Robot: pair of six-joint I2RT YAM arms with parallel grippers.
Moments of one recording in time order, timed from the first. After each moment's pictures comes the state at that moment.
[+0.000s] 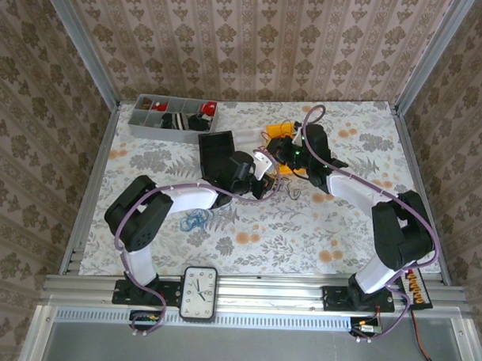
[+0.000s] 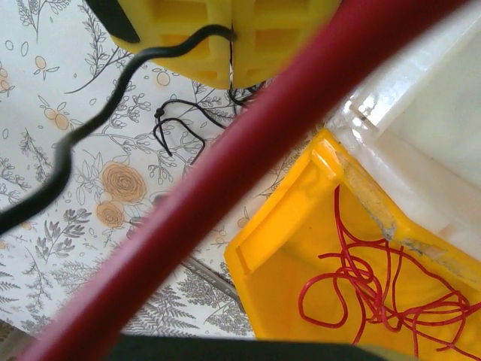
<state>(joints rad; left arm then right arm) -0.81 1.80 1.00 0.28 0.24 -0.10 0.38 1.62 1.02 0.19 -0.36 1.01</state>
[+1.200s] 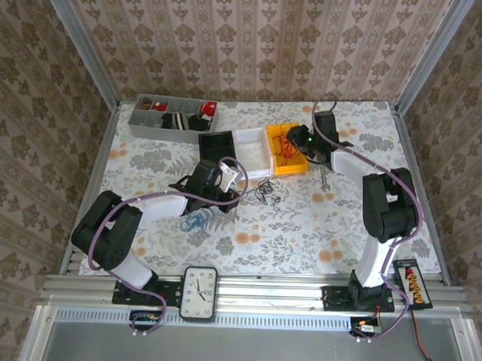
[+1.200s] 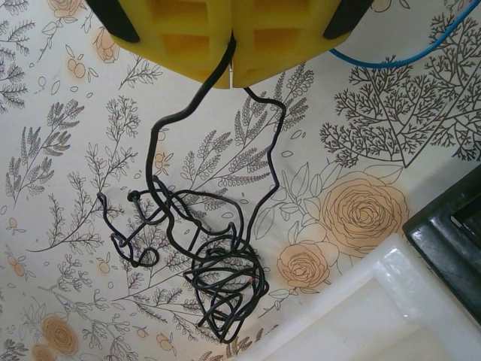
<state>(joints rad) -0.63 1.56 0.74 0.00 0.38 -0.11 0.20 1.88 1.28 -0.04 -0.22 0.81</state>
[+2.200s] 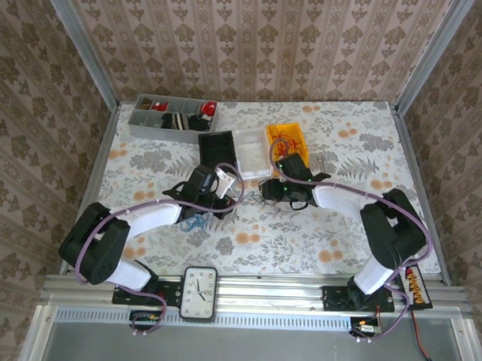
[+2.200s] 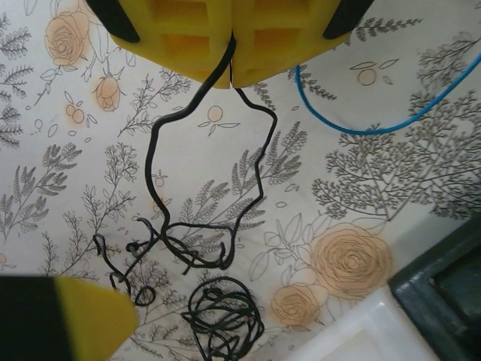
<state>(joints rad) -0.65 1.43 0.67 -0.06 0.30 -0.10 0.53 1.69 0.95 -0.26 -0.10 0.52</state>
